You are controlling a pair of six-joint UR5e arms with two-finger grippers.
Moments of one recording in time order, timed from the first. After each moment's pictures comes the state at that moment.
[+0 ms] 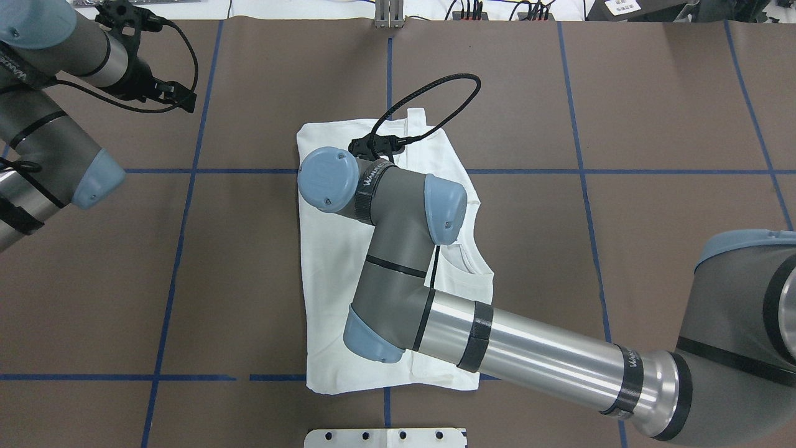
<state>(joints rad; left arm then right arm) -0.99 -2.05 -1.45 -2.00 -2.00 -0.66 0.44 -0.57 1.29 -1.80 1.54 1.25</state>
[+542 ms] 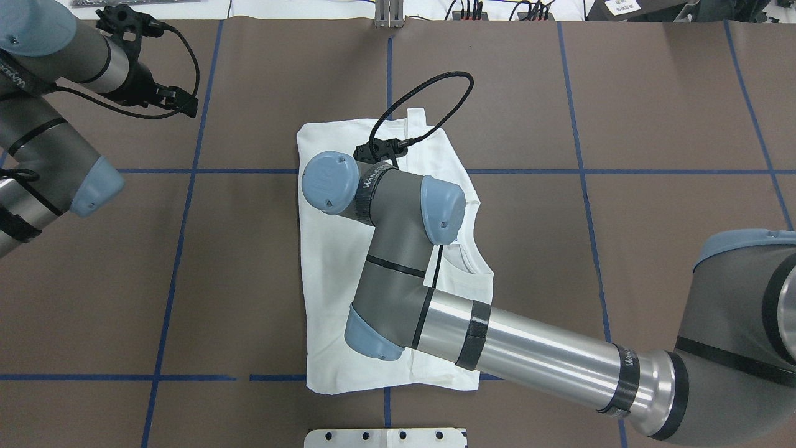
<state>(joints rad) -0.98 -2.03 -1.48 -2.00 -2.00 -0.67 0.44 -0.57 1.26 -1.85 1.53 1.18</state>
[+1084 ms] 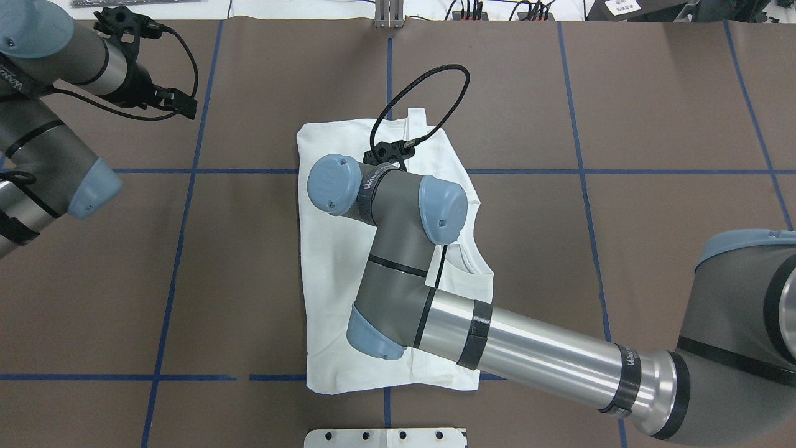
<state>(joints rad) -0.98 -2.02 -1.49 -2.00 -2.00 -0.67 0.44 -0.58 1.26 -1.96 1.52 1.09</state>
